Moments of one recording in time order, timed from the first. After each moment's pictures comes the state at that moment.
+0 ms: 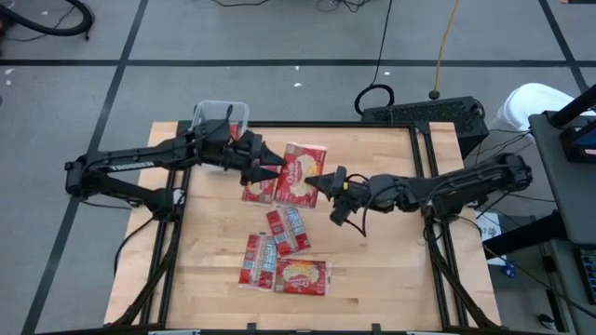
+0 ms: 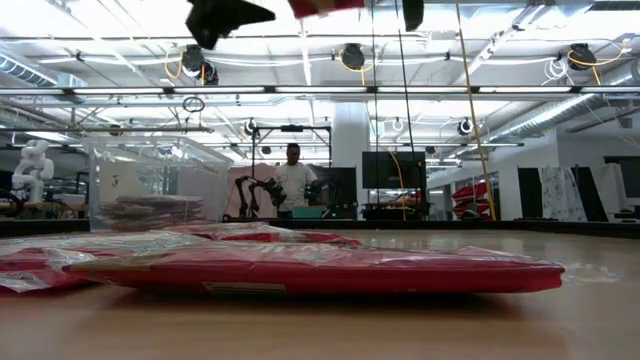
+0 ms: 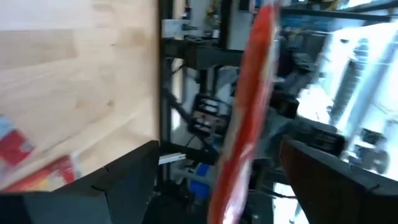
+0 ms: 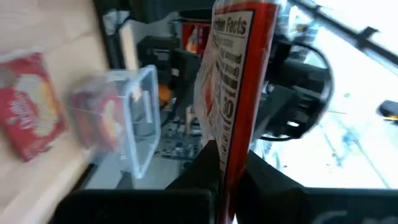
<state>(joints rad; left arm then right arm) 0.23 1.17 1.04 -0.15 0.34 -1.57 0.18 1.33 0.98 0.28 0.47 -1.57</state>
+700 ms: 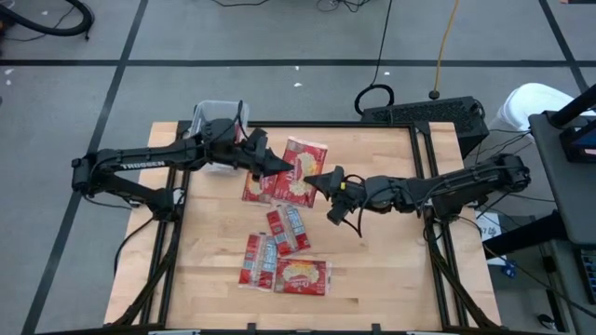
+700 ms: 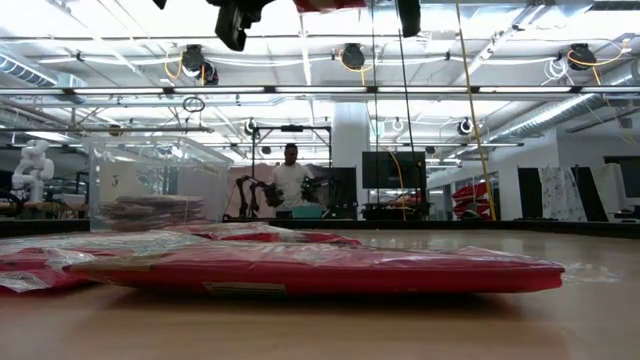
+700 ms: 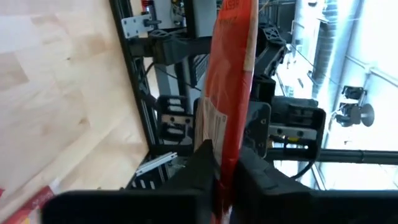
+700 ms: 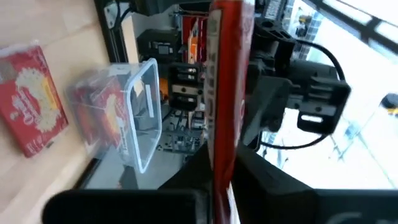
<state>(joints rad) 0.23 1.24 1.04 0.04 0.41 -1.43 0.17 1.36 0.98 0.29 0.49 -1.55</state>
